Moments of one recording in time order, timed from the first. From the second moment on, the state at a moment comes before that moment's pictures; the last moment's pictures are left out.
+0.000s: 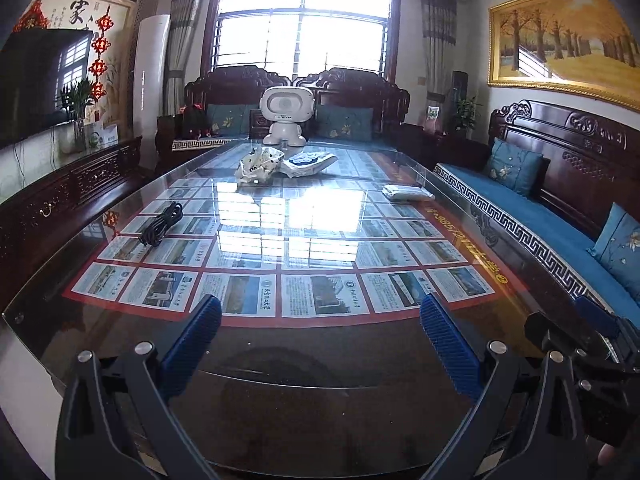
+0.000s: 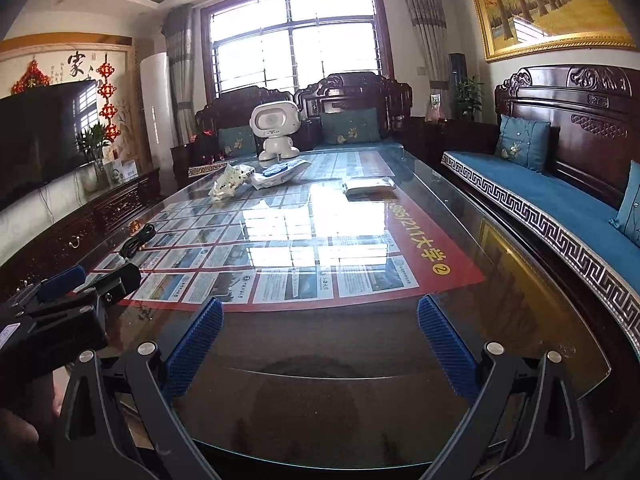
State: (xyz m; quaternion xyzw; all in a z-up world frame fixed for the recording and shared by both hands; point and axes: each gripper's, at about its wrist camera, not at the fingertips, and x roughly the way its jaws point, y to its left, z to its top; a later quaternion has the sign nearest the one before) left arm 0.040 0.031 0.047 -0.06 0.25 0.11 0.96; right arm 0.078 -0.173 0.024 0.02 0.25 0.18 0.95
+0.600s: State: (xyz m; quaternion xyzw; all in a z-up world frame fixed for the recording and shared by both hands) left arm 0.059 0.023 0.057 -0.03 0.27 0.13 0.95; right arm 0.083 -0.197 0.034 0.02 0.24 0.15 0.96
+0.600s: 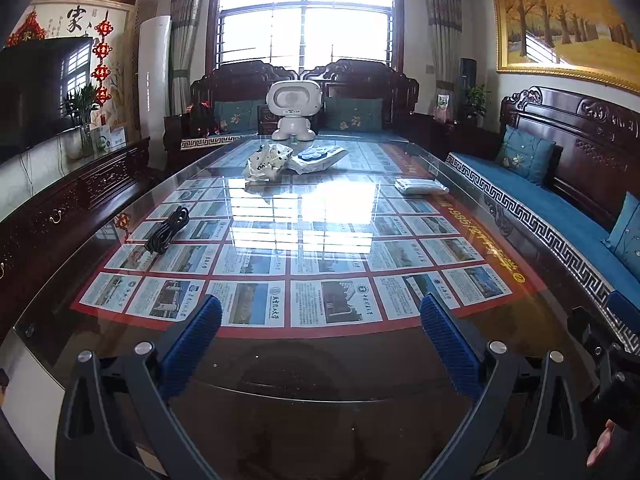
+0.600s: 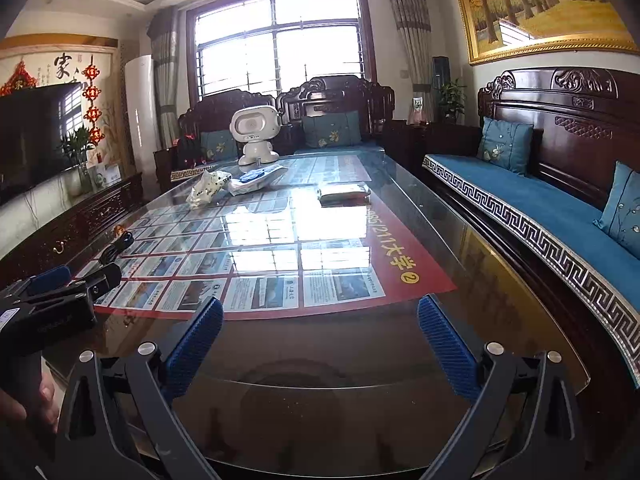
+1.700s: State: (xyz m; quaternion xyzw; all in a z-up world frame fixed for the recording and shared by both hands) left arm 0.055 0.019 0.074 -0.04 0.26 0.11 0.96; right arm 0.079 -0.198 0.035 0.02 0.25 0.16 0.95
